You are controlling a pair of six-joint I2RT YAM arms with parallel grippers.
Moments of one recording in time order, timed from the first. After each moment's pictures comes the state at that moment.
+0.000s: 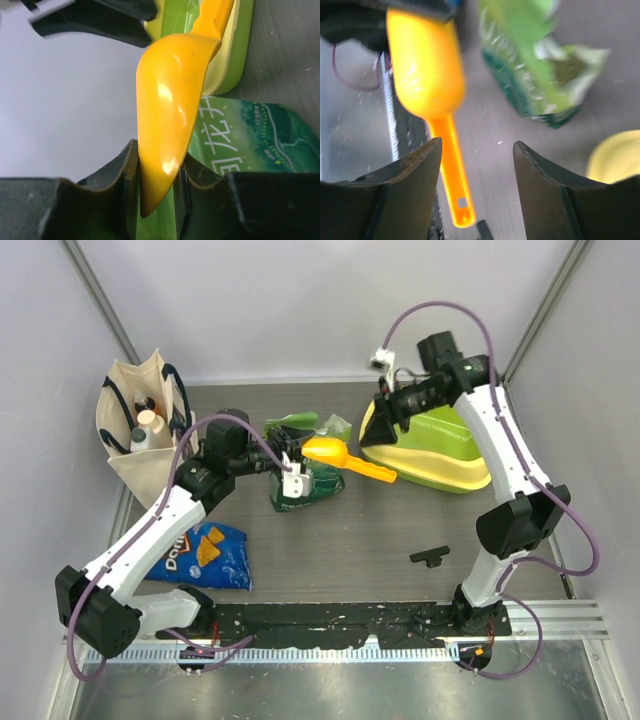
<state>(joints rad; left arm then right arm) -0.54 1.20 1.09 -0.22 0.66 1.40 0.32 1.77 1.97 -1.33 -0.96 -0.62</state>
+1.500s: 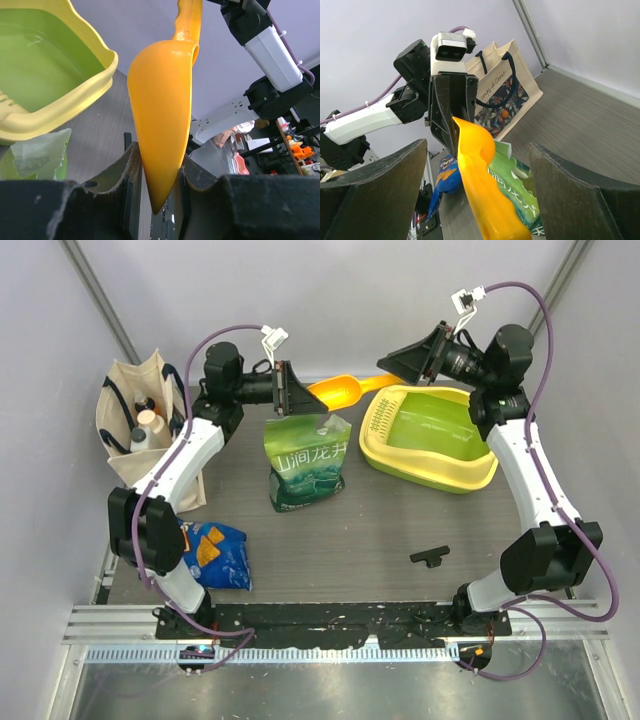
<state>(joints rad) -0.32 1.68 1.52 0.16 1.20 -0.74 0.09 1.50 1.53 0.19 -1.00 0.71</state>
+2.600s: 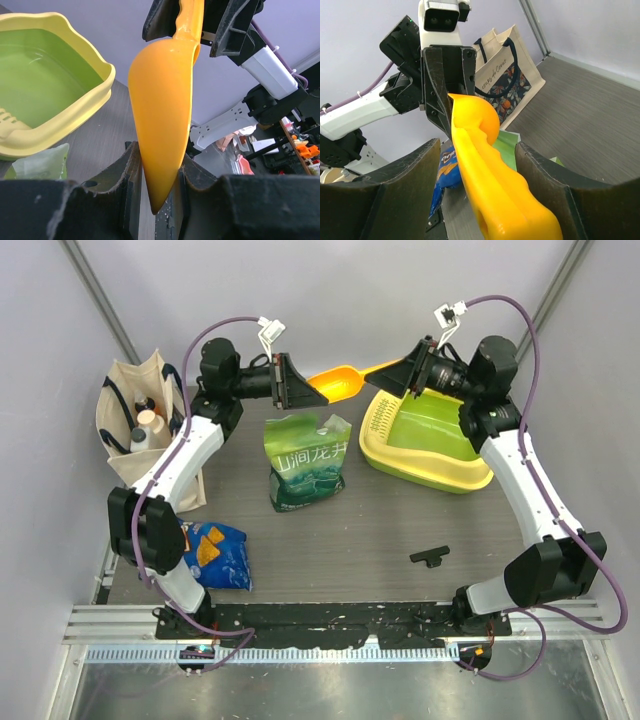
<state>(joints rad) -0.32 1.69 1.55 0.26 1.20 -0.79 0.18 1.43 1.46 0.11 -0.92 0.63</state>
